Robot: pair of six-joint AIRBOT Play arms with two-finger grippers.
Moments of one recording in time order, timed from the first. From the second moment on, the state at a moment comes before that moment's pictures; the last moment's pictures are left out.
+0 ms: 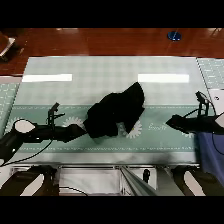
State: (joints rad) left arm -0.08 -0.92 0.32 0.61 -1.01 -1.27; right arm -0.20 -0.78 0.48 -1.11 1.08 1.52
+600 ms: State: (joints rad) left arm -0.23 -1.26 0.42 0.28 -0.87 -1.01; right arm -0.04 -0.82 0.42 -1.00 0.92 1.54
